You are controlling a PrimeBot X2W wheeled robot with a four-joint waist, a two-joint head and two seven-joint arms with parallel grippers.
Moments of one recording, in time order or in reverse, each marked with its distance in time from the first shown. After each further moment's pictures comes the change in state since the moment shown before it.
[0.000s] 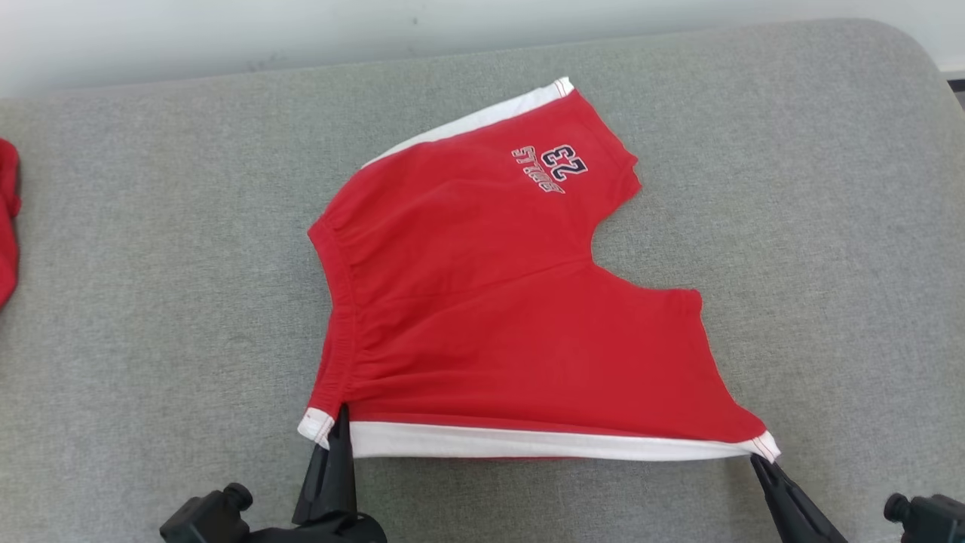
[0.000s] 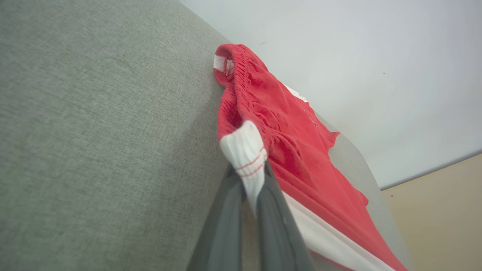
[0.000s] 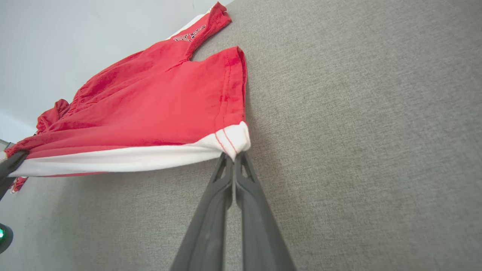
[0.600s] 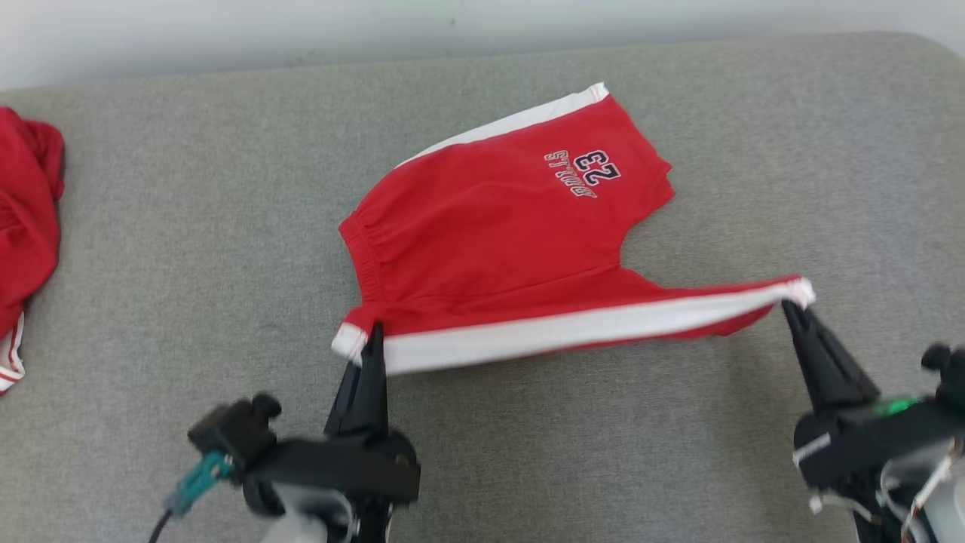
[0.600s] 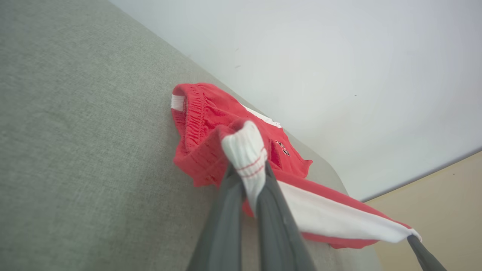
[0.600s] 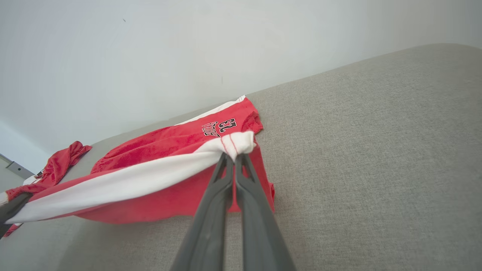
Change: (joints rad) left arm -0.176 0.001 -0.080 0.054 -0.094 -0.003 -0.003; right arm -0.198 0.095 -0.187 -0.089 -0.140 -0.001 0.172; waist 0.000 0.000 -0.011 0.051
